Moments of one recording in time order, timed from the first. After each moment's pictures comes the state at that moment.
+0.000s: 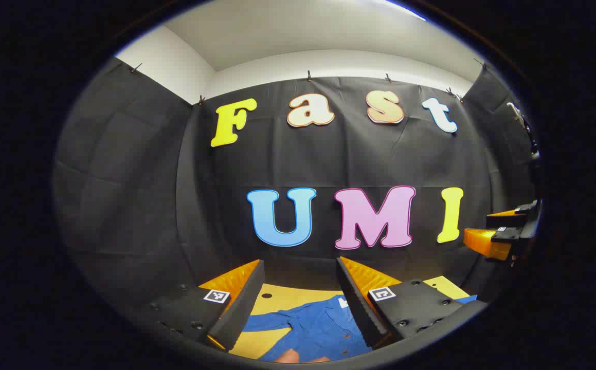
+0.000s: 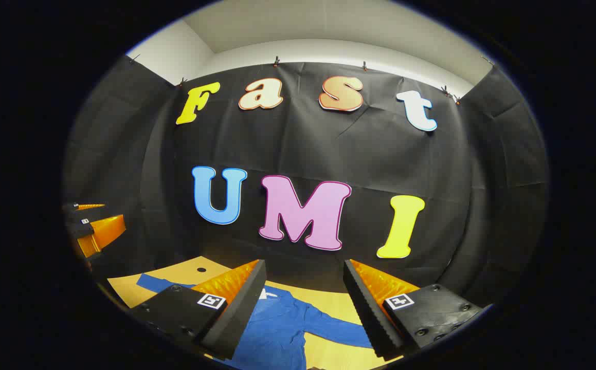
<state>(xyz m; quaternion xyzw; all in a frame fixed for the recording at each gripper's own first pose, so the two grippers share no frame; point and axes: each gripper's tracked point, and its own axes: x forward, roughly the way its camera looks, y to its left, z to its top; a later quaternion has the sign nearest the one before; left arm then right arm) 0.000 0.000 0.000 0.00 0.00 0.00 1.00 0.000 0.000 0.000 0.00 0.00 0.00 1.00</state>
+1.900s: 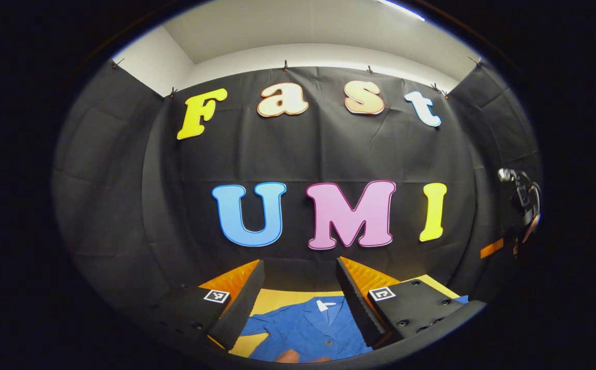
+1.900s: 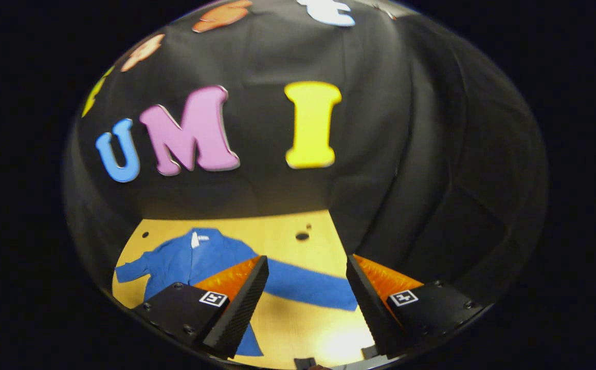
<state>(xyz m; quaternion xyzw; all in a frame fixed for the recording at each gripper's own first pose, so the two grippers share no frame) 0.060 -0.053 -0.002 0.02 0.02 -0.06 1.00 0.028 -0.235 -0.214 0.16 0.35 -0.16 0.91</state>
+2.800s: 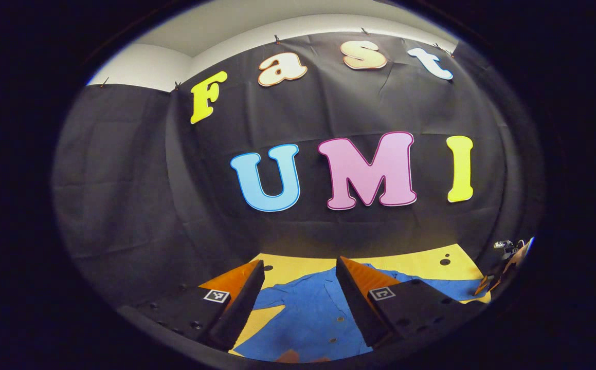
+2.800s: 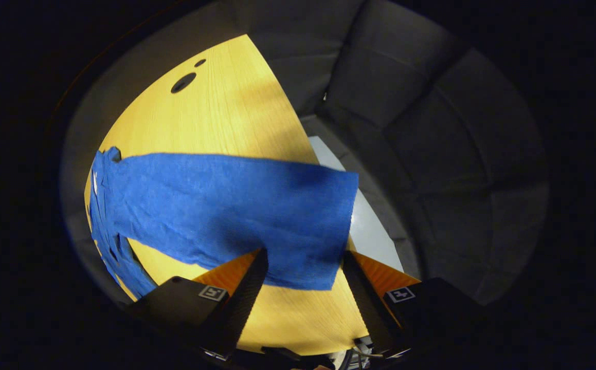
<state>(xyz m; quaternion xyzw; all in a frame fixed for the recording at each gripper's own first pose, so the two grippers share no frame) 0.046 -0.107 -0.057 0.07 0.12 0.05 0.99 0.004 -0.311 -0.529 0.24 0.67 -0.19 0.68</state>
